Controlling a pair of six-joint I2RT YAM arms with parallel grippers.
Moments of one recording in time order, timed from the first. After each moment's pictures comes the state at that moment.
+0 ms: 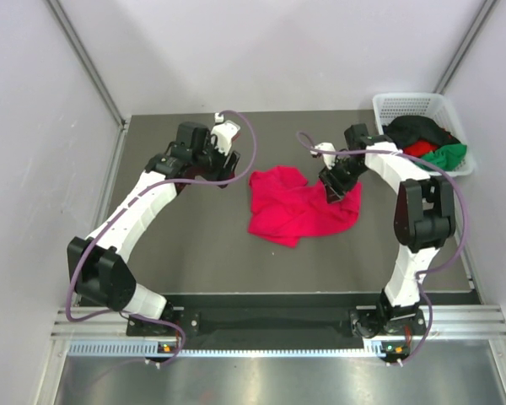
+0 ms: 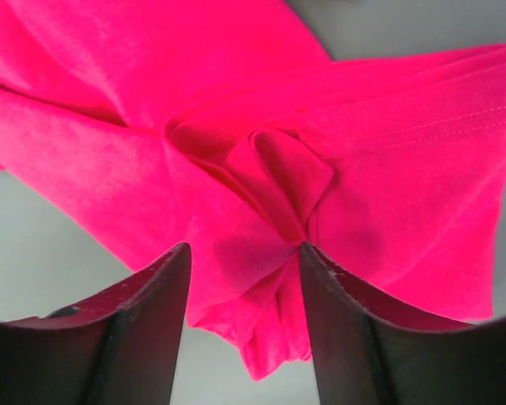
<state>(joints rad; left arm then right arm) -0.39 1.47 1.34 -0.56 0.18 0.21 0.19 1.90 1.47 -0.90 -0.44 -0.68</state>
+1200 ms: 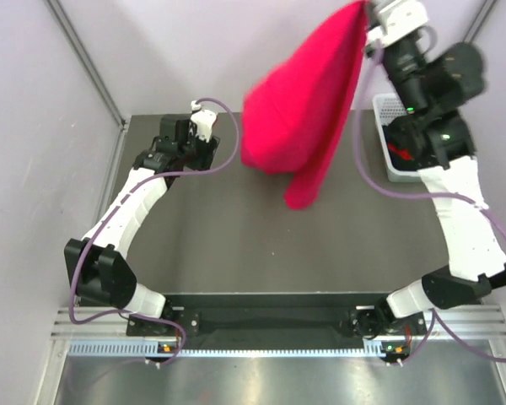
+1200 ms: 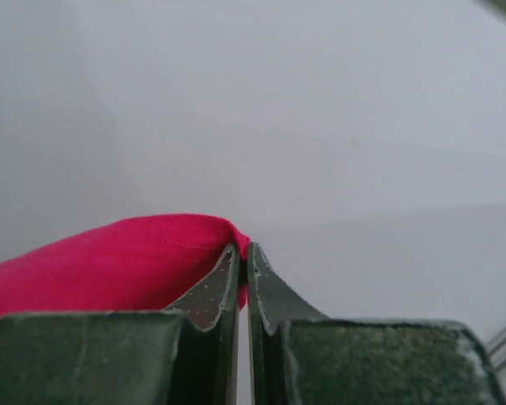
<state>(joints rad) -0.28 1.47 1.36 -0.49 0.03 0.22 0.39 1.46 2.07 -0.09 -0.11 -0.62</state>
